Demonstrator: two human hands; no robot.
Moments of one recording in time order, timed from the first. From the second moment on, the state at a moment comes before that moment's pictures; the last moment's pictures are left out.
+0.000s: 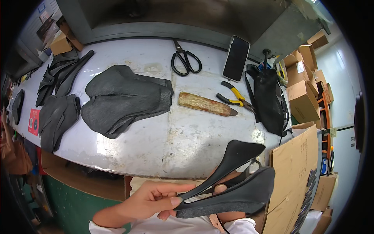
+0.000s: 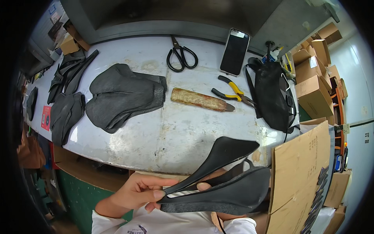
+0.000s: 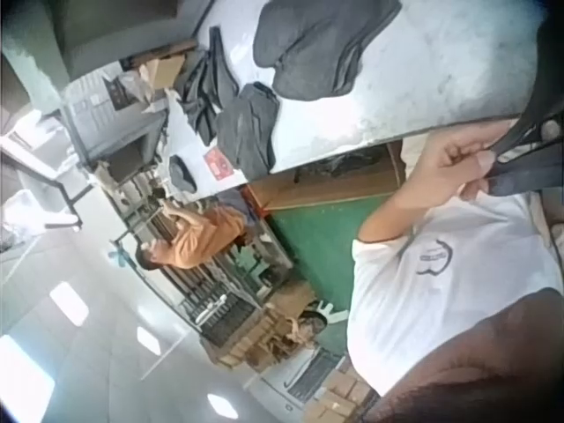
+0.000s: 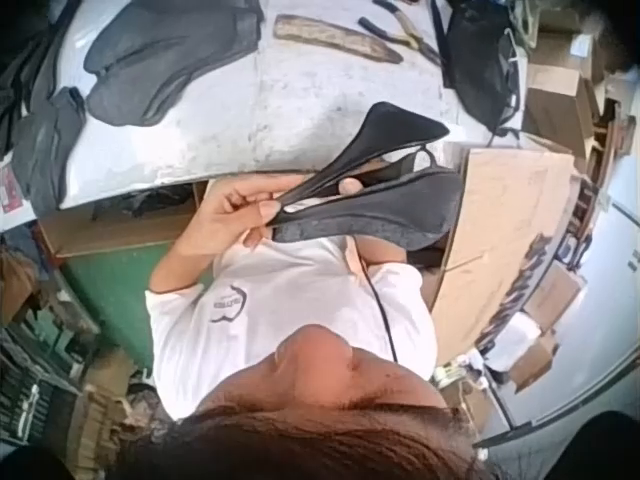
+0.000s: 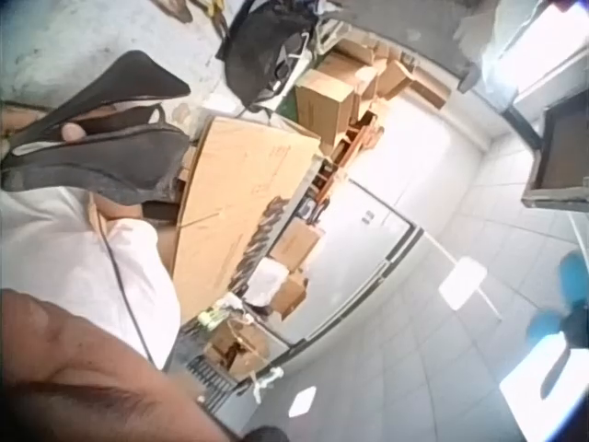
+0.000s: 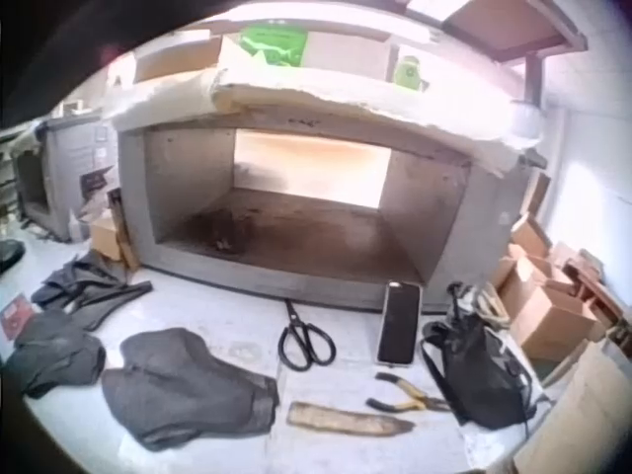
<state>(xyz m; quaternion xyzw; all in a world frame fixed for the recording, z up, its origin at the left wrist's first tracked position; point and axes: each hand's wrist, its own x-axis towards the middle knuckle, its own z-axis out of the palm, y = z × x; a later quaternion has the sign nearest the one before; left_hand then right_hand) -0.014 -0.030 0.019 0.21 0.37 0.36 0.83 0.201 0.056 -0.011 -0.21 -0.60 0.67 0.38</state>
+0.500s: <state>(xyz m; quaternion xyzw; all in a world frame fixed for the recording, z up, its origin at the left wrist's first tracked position) 0.004 -0.035 0.019 0.29 0.37 0.40 0.79 0.204 0.037 -0.017 -0.28 -0.37 0.75 0.48</state>
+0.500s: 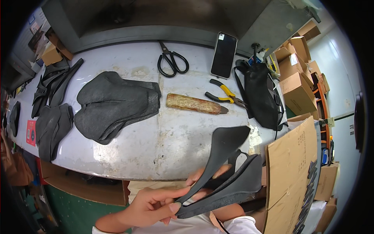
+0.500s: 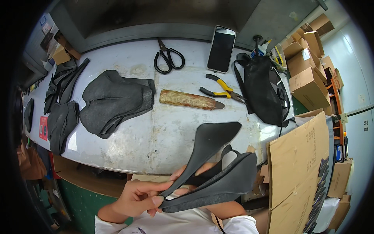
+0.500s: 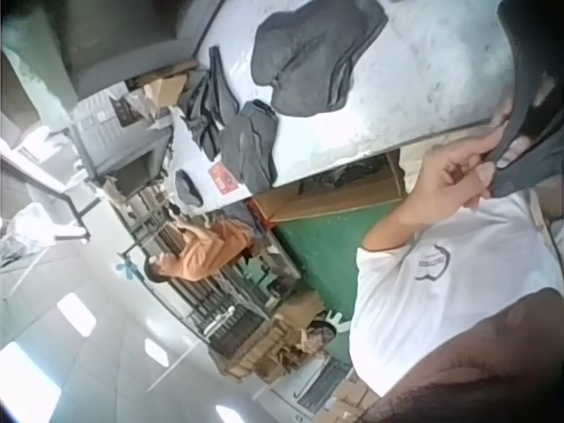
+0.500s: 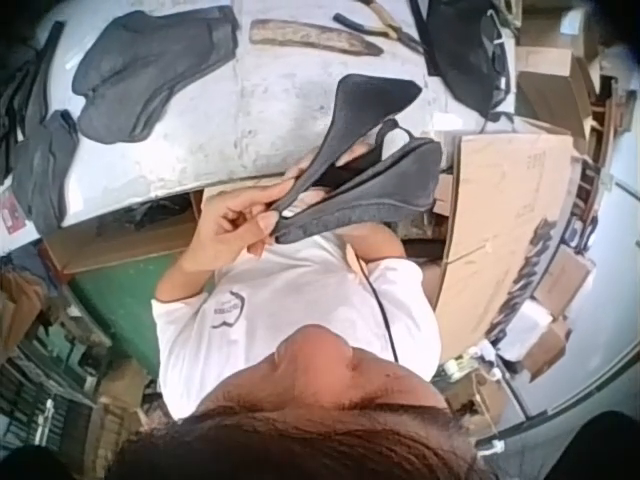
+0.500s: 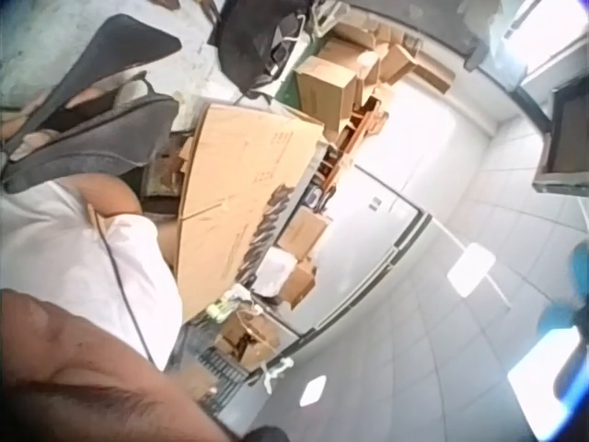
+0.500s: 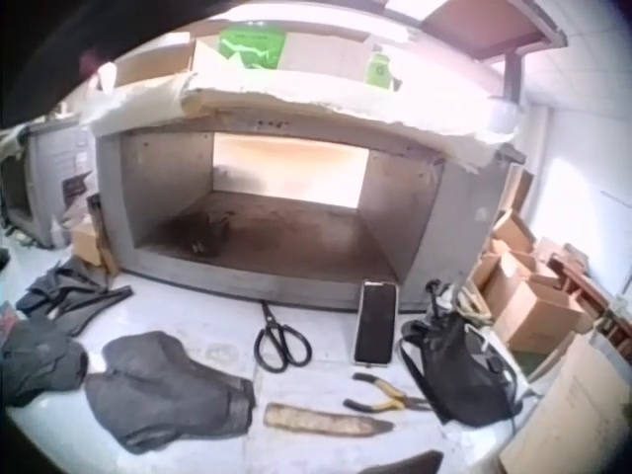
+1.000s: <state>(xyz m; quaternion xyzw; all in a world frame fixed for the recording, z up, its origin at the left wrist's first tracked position) 0.033 -0.007 -0.001 0.18 0.31 0.61 0.70 0.195 0.016 -0.024 -0.38 -0.46 0.74 0.32</state>
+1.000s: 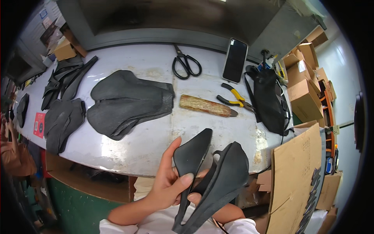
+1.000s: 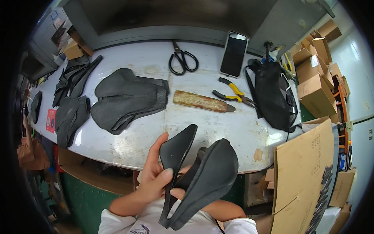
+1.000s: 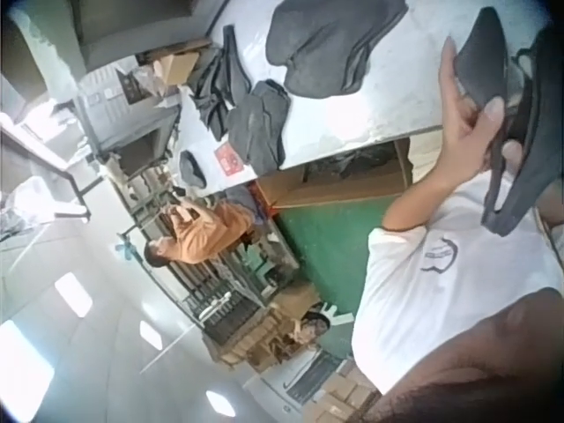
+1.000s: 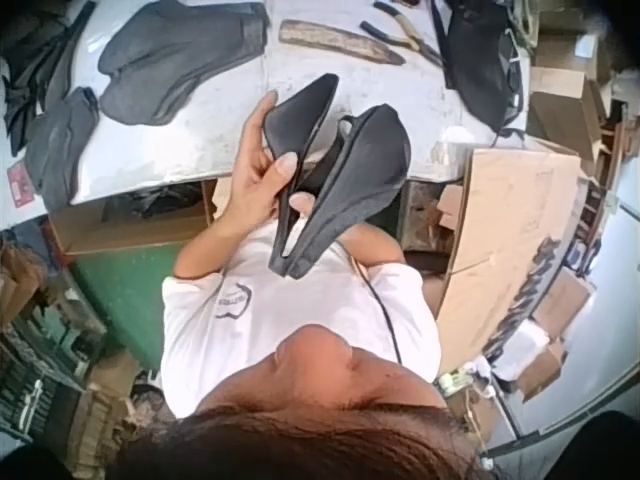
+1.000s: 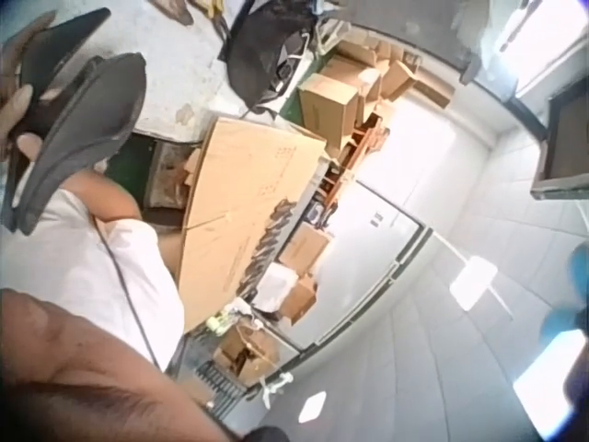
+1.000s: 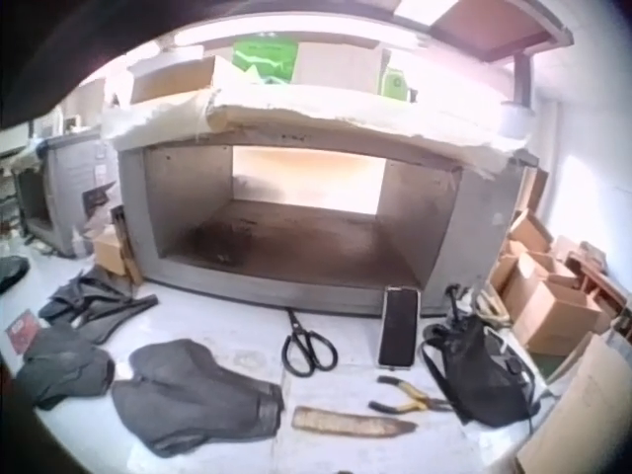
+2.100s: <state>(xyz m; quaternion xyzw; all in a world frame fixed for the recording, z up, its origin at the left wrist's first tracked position) -0.005 -0.012 0.009 0.37 0.34 0.45 0.74 0.224 0.047 -0.041 -0.16 -0.42 0.83 0.33</state>
